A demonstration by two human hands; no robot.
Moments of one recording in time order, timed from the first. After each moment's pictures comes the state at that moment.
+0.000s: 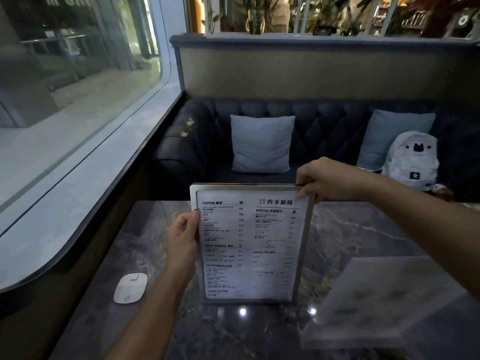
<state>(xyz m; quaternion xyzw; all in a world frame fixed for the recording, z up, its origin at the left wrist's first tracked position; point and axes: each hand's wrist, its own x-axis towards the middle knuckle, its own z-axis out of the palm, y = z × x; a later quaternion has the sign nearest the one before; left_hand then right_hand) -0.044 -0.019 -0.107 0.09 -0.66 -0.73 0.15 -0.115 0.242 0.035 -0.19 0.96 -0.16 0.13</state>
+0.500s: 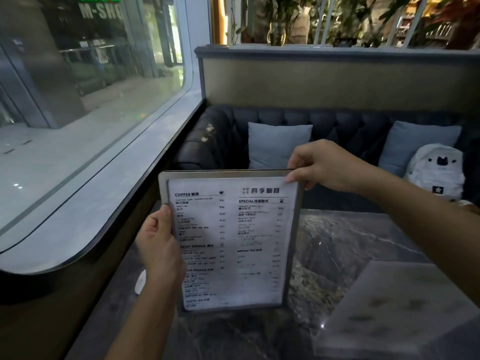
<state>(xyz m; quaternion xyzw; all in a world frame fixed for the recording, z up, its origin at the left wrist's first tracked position) -0.001 -0.048 -0.054 0.20 -0.55 -0.74 0.33 -0.094 0.194 0.071 -0.25 0.91 -0.32 0.03</state>
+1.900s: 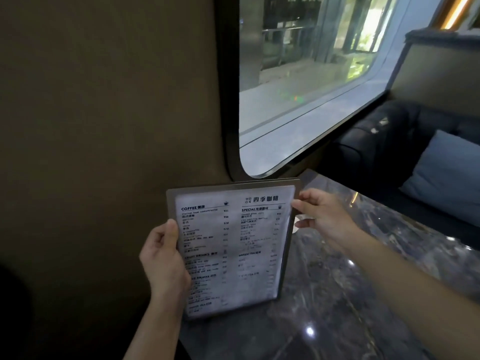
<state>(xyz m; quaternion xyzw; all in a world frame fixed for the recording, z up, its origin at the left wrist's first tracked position) 0.275 -0.156 -0.082 0.45 -0.40 -0.62 0.50 0.052 -0.032 -0.050 -0.25 0.68 -0.61 0.31</state>
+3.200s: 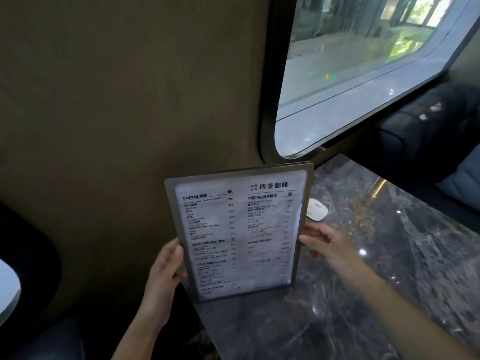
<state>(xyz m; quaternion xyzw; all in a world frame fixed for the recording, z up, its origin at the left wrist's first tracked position) 0.351 -0.165 -0.164 0.44 -0.48 -0.69 0.32 0.071 -0.023 -0.147 -0.29 0.71 -0.53 0.36</state>
